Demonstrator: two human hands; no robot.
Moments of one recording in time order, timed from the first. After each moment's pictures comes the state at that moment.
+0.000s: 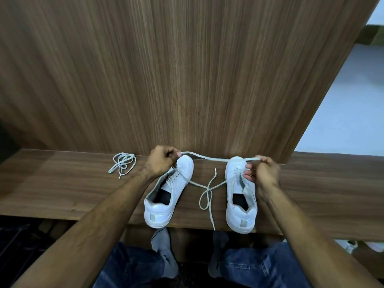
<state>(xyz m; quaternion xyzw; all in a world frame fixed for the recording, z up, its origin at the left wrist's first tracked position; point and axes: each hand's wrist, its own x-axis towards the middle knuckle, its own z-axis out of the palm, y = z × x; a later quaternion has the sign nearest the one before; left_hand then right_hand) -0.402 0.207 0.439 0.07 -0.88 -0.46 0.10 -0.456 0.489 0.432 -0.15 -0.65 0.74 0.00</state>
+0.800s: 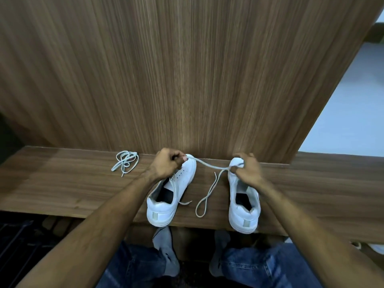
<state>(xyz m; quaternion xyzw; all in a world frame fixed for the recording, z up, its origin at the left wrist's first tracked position) -0.397 0.212 0.433 0.04 -0.88 -0.47 0.07 -0.464 0.468 0.429 0.12 -0.93 0.35 -0.02</state>
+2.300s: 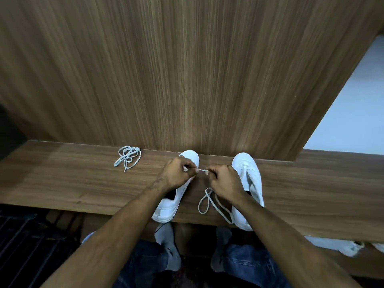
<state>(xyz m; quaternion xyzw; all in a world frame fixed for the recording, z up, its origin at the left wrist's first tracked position) -0.388 0.231 0.403 0.03 -0.92 -0.38 0.06 -0.416 0.411 0.408 0.26 -0.92 0.30 0.02</state>
